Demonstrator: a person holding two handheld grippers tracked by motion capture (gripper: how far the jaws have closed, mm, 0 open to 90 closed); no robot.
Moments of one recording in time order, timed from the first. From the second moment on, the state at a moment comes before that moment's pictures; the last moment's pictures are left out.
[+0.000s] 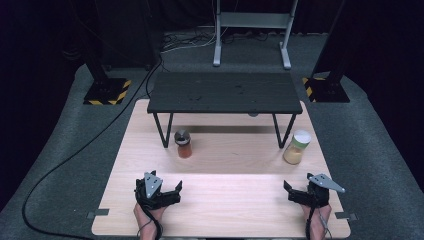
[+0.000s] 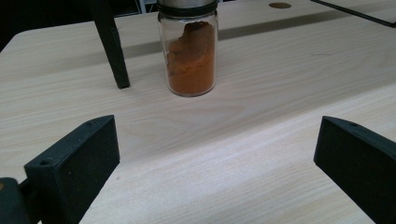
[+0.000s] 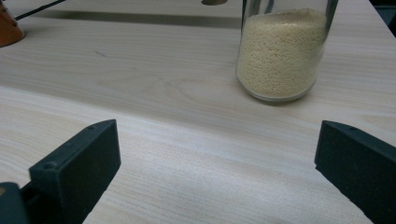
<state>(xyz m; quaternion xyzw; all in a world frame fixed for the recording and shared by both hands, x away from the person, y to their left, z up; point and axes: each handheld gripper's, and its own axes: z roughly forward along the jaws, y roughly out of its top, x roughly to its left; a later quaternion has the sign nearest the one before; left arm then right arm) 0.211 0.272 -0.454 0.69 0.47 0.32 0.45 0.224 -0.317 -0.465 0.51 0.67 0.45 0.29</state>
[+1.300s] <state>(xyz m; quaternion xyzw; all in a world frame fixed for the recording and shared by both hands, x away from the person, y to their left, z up) 0.303 0.239 -0.438 0.69 0.46 0.32 0.46 0.224 -0.317 -0.465 0.51 0.67 0.45 0.29</state>
